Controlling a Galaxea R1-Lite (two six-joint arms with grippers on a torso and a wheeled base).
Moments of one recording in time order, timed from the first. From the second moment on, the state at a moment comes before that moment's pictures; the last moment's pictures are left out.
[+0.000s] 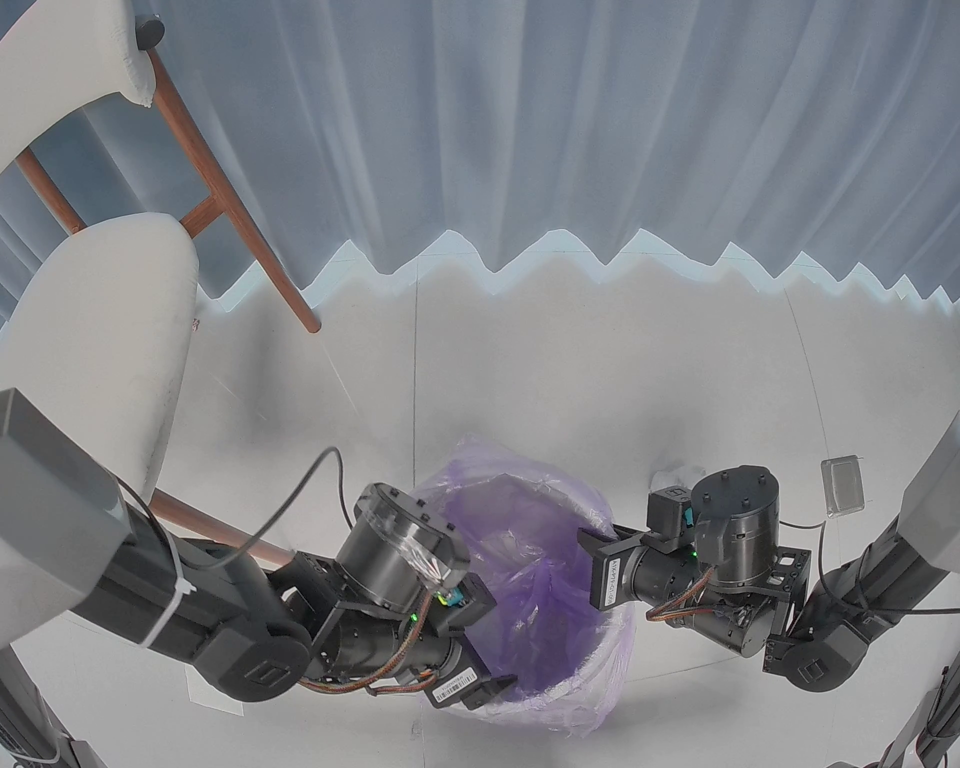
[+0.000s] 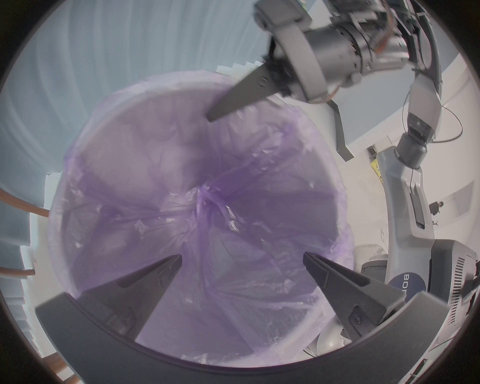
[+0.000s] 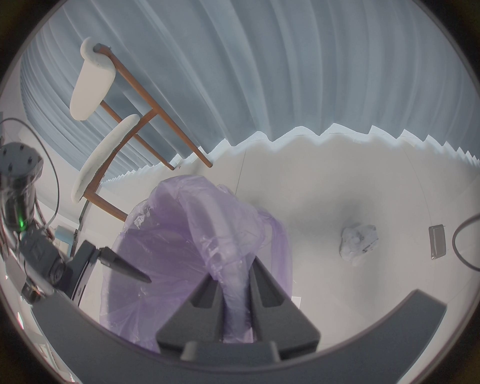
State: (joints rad) left arm -0.80 1.90 -0.81 -0.26 -0.02 0.30; right arm 0.75 1.92 -0.57 -0.95 -0.22 0.26
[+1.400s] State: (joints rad) left arm -0.43 1.51 -0.86 -0.30 0.02 -0.26; right arm 0.55 2.07 -0.76 -1.06 -0.18 0.69
